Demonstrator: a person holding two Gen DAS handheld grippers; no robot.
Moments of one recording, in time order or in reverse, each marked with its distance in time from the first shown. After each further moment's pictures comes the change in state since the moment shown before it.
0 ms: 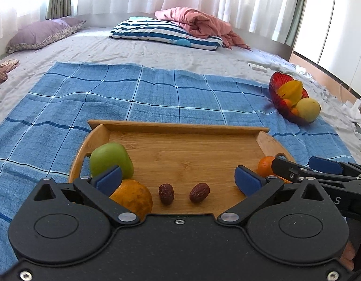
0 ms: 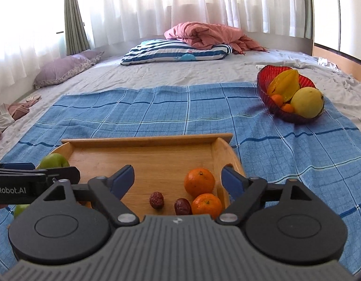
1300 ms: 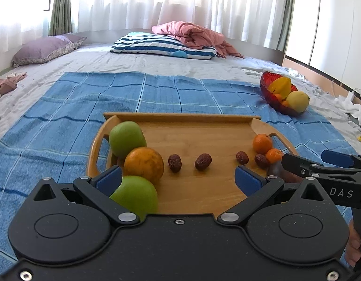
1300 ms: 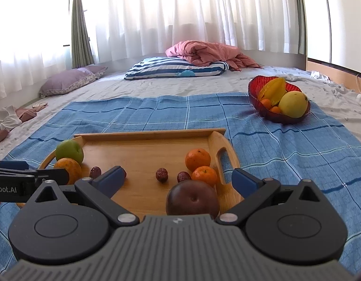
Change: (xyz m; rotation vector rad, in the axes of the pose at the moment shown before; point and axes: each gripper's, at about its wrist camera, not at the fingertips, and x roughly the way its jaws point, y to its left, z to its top) left arm -0.055 0.010 -0.061 0.052 -0.085 -0.001; right arm -0.055 0.006 -0.056 -0.016 -0.117 -0.012
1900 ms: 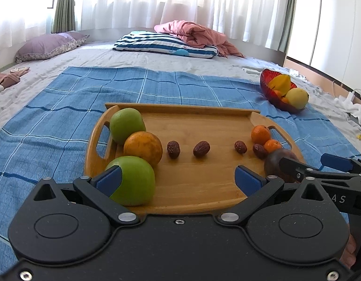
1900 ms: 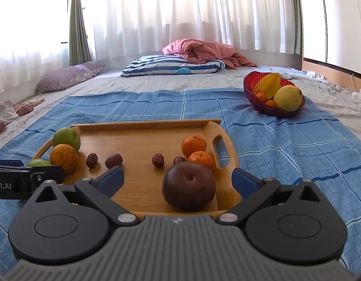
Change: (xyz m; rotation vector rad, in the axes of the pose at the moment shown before) left arm -0.007 -0.003 -0.020 -0.009 -0.007 0.008; right arm -0.006 0.002 -0.021 -0.013 -0.002 -0.025
